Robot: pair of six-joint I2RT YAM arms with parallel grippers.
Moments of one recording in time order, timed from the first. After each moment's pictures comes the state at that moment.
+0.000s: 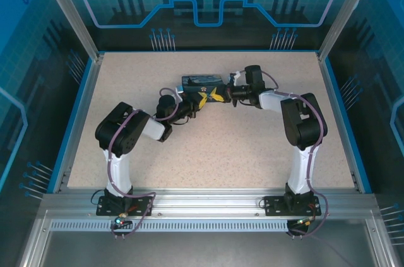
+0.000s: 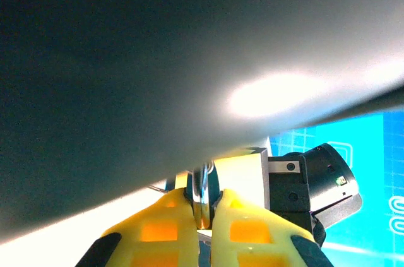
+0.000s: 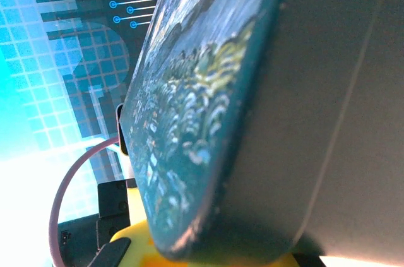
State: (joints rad) left arm -0.41 1.98 0.76 1.15 0.43 -1.63; right arm 0.29 2.03 1.24 0.19 -0.98 1.13
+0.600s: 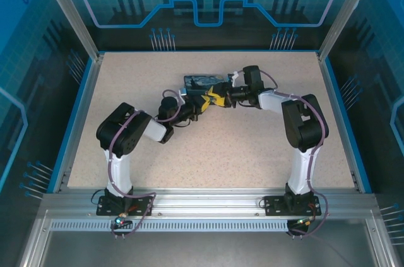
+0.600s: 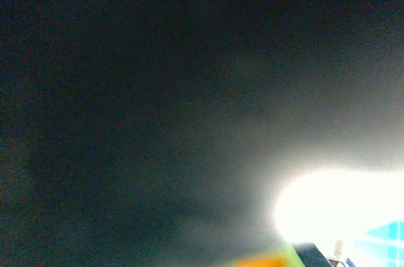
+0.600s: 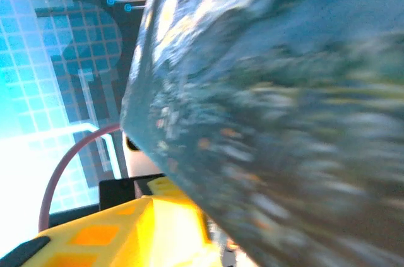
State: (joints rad) left arm -0.44 1.98 0.75 1.14 0.45 -1.63; right arm 0.30 1.98 1.22 0.12 -0.98 1.03
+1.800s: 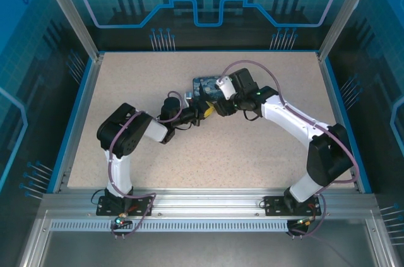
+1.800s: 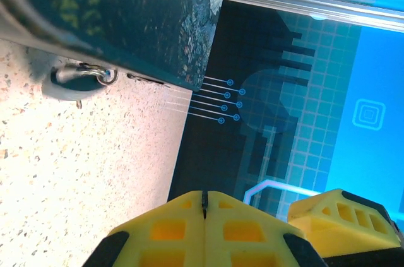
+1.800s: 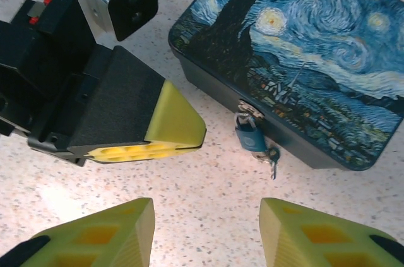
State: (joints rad) left arm -0.45 1.98 0.76 1.06 0.56 -1.63; right arm 0.54 1.60 1.26 -0.56 -0.12 -0.11
